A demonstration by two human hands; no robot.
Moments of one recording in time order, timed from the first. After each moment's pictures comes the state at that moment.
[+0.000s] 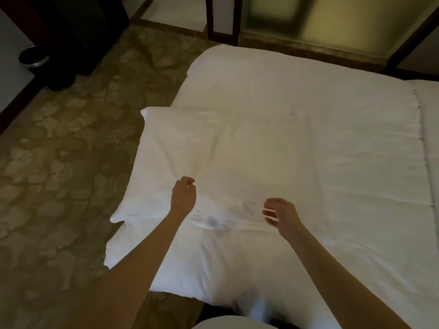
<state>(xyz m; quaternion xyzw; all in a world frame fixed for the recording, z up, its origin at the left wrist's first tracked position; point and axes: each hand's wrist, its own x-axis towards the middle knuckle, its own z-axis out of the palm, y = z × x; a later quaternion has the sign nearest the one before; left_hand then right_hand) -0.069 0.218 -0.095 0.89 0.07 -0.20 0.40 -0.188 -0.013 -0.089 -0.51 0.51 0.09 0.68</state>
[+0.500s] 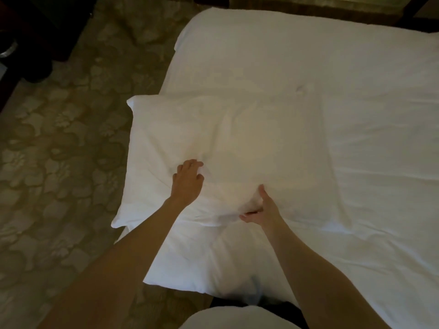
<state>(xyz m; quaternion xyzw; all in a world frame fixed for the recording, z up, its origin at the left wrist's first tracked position) -0.011 0.210 -0.125 0.94 -0.14 -0.21 0.21 -0.135 0.032 -0.172 -0.14 0.62 0.11 0.76</state>
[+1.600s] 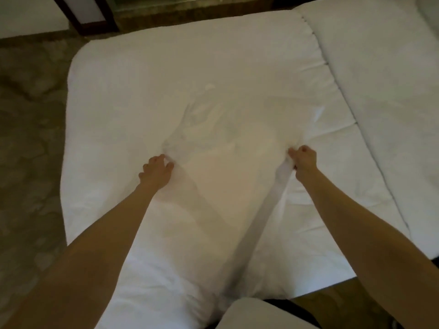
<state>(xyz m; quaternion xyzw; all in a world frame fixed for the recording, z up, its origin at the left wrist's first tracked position) 0.051 0.042 -0.139 0.93 -0.20 -0.31 0.08 -0.213 -0.224 -0.121 -0.47 0.65 -0.18 0.57</state>
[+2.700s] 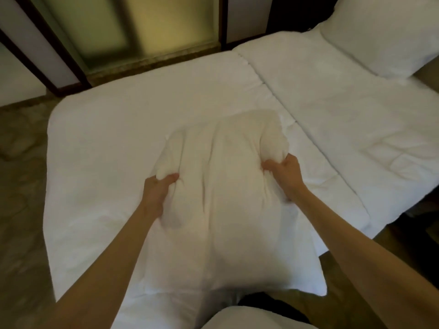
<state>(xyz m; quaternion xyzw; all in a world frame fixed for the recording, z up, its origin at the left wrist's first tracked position) -0.085 0.046 -0.045 0.73 -0.05 -0.39 0.56 -0.337 -0.132 -0.017 -0.59 0.58 -0.25 0.50</state>
